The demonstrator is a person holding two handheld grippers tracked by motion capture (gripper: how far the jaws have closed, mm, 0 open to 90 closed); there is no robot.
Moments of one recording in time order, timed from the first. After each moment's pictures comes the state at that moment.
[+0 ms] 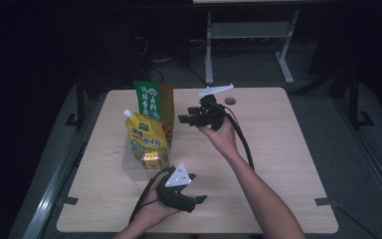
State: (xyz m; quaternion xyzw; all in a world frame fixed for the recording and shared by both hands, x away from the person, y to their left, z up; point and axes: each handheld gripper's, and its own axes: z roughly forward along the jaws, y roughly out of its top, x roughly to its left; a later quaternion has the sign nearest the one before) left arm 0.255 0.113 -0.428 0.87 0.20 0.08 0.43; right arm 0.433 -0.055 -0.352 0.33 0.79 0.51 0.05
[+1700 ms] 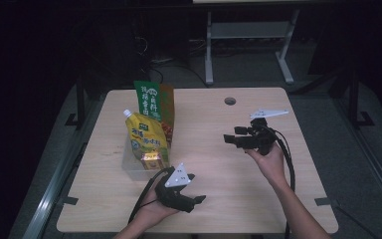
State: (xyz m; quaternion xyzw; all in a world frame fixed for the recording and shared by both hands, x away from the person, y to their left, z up) left arm 0.255 0.115 -0.430 0.88 0.20 0.09 0.43; right arm 0.370 -0.177 -0.382 0.41 0.77 0.49 0.06
